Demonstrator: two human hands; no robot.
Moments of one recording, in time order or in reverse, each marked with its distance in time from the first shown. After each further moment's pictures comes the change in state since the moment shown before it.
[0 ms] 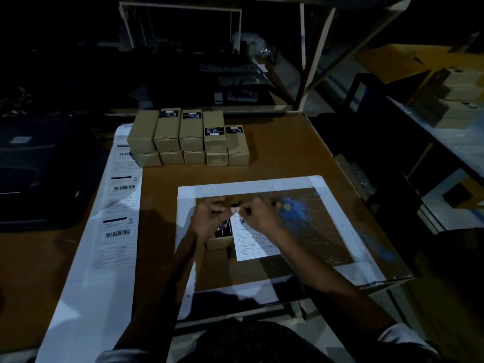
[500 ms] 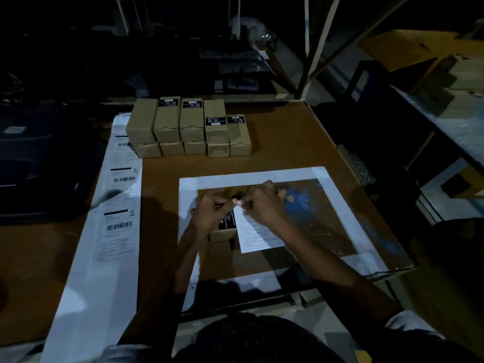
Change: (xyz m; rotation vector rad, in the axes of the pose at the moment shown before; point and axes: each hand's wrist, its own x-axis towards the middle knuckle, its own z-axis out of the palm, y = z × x) left_hand -0.001 0.003 -0.002 0.111 -0.006 0.042; right_hand 0.008 0.000 0.005 -0.234 0.007 -0.009
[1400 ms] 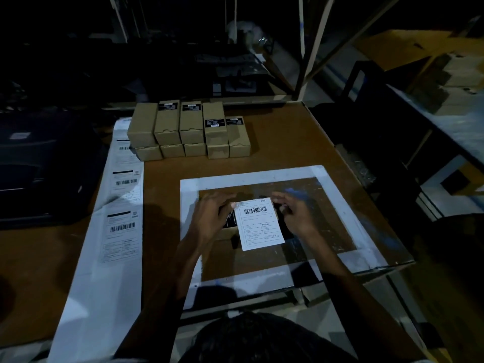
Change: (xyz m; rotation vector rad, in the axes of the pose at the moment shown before) left_hand -0.018 0.009 -0.006 0.355 0.067 0.271; right_hand -0.051 0.055 -0.009 0.747 0.127 0.204
